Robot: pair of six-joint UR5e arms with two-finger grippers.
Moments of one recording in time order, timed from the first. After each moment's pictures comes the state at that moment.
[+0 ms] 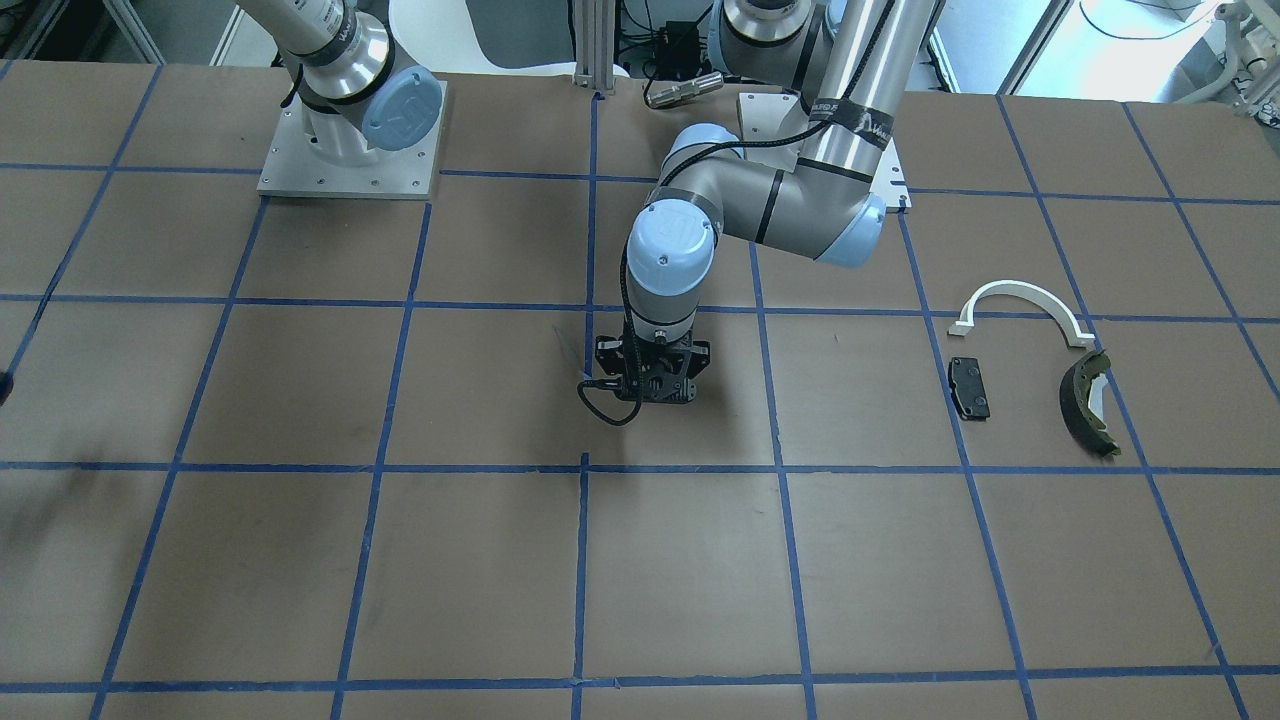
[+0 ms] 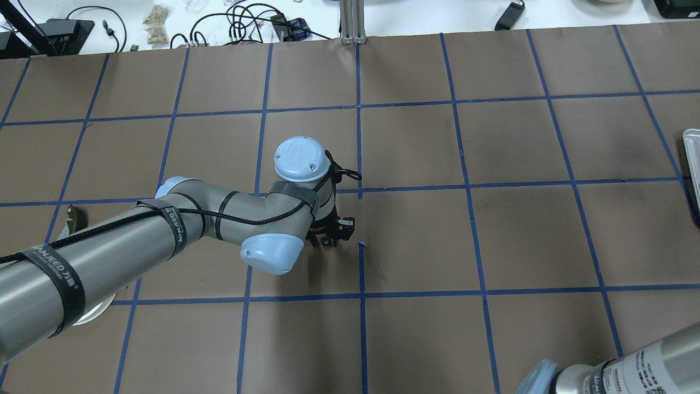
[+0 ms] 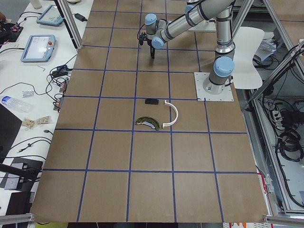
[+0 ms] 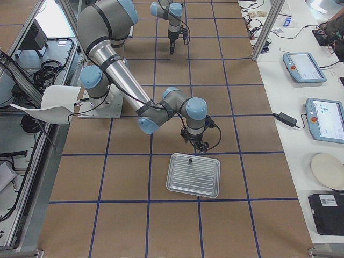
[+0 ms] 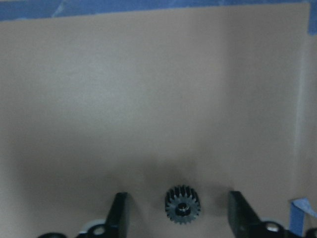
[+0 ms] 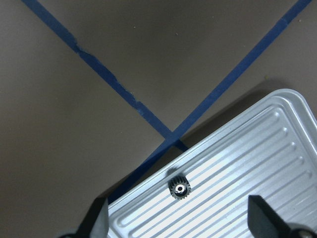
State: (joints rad) left arm -1.90 -1.95 -2.01 -0.83 1.55 -0.28; right arm 0.77 -1.17 1.71 -2.22 -1.58 -1.60
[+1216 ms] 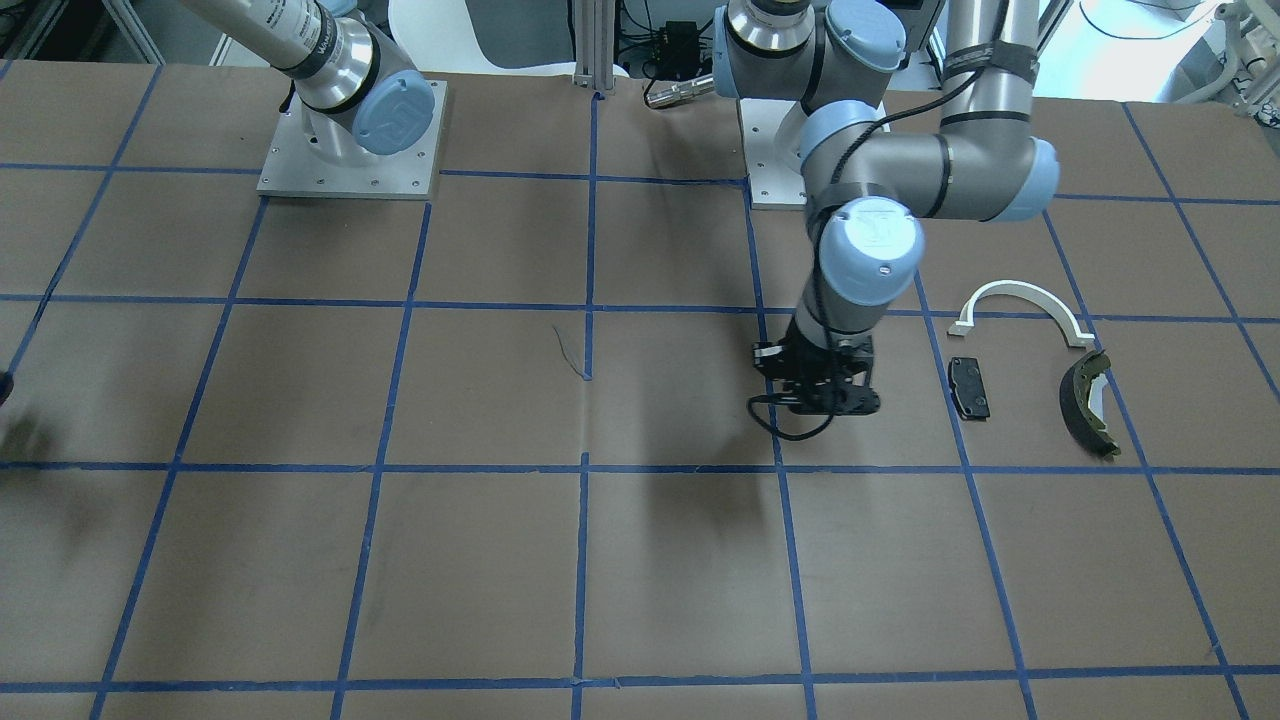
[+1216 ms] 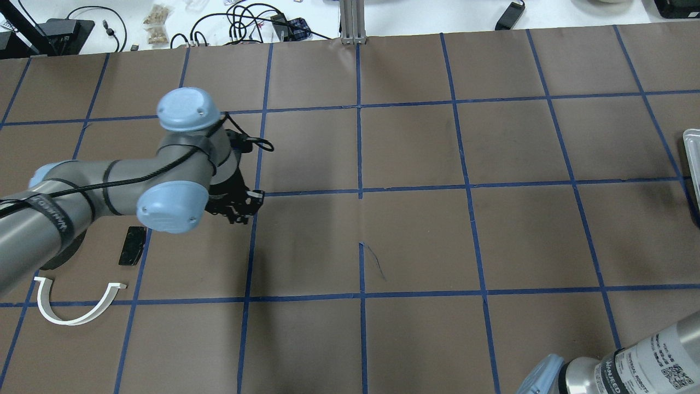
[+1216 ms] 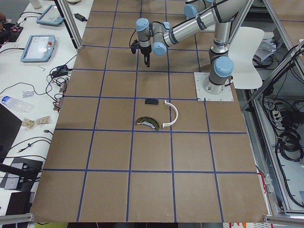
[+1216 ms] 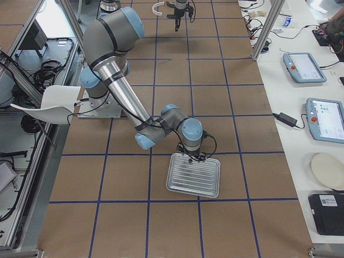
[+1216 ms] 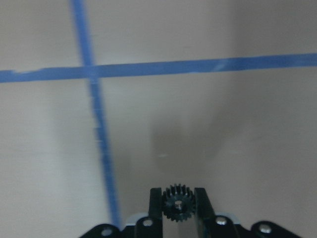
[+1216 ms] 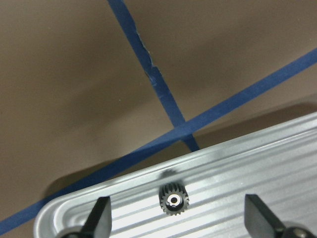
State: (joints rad) left arm -1.52 -1.77 -2.00 -1.08 1.67 0.07; right arm 0.71 -1.05 1.70 -2.29 -1.50 -1.97
